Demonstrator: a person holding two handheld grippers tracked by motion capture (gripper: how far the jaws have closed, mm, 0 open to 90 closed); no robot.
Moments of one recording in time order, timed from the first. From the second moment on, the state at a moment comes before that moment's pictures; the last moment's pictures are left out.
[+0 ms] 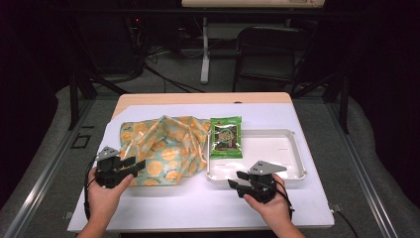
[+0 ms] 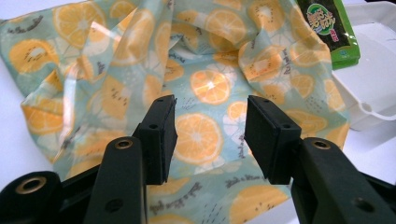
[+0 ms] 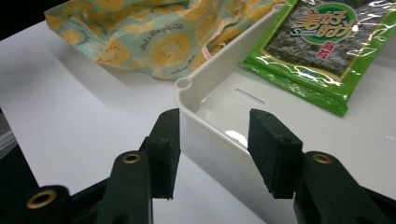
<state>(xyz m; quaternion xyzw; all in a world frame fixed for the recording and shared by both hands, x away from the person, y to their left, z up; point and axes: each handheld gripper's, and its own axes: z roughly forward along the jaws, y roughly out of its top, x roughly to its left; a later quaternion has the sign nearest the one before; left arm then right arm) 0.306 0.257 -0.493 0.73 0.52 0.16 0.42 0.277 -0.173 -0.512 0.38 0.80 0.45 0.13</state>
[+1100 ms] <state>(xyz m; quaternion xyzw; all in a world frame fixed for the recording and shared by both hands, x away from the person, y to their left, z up) 0.296 0.269 -0.526 0.74 0.50 0.16 0.42 0.269 -0.148 -0.549 0.33 0.82 0.45 0.09</state>
